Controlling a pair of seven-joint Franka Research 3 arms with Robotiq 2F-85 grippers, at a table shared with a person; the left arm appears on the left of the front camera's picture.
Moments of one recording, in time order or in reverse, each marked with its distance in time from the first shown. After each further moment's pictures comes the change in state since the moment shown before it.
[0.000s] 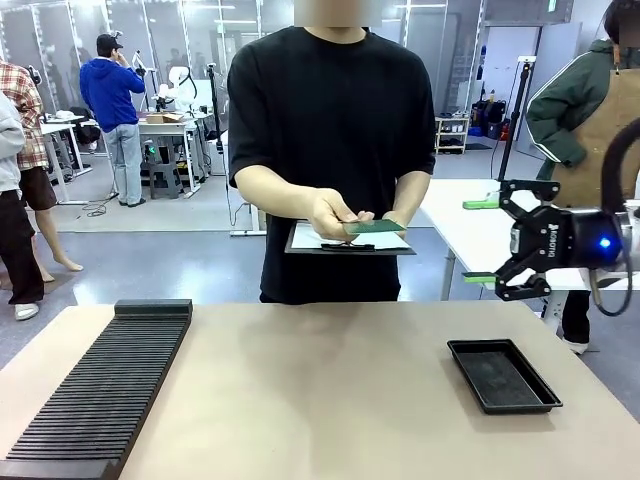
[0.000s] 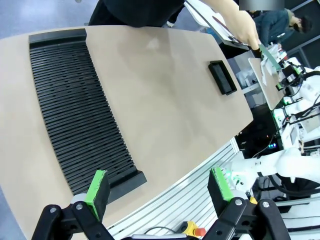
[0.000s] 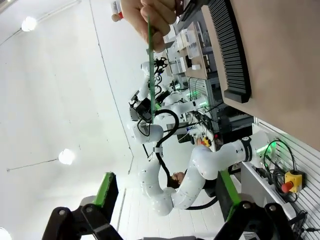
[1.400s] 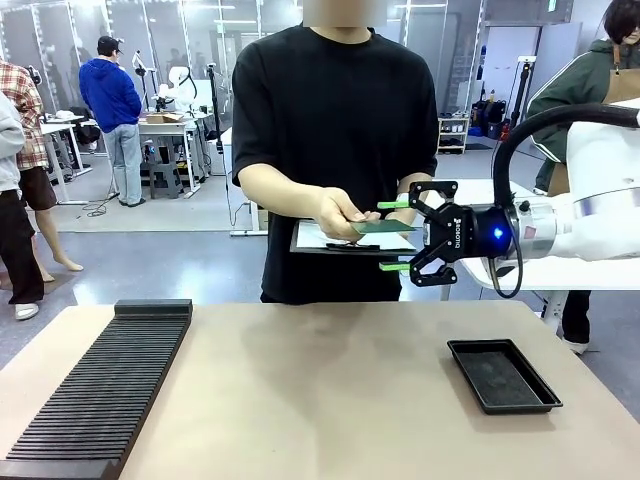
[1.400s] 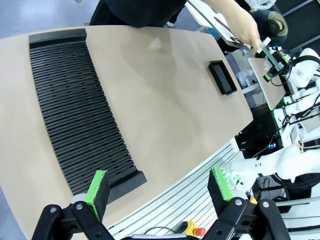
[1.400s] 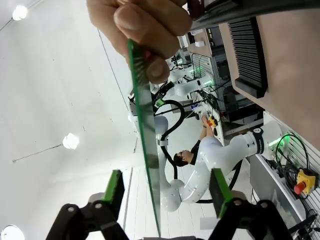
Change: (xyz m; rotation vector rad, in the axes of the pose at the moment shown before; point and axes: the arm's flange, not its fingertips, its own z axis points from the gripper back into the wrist) left arm 0.000 0.000 0.000 0.000 0.000 0.000; right arm 0.059 0.006 -0.098 0.001 0.148 -0.051
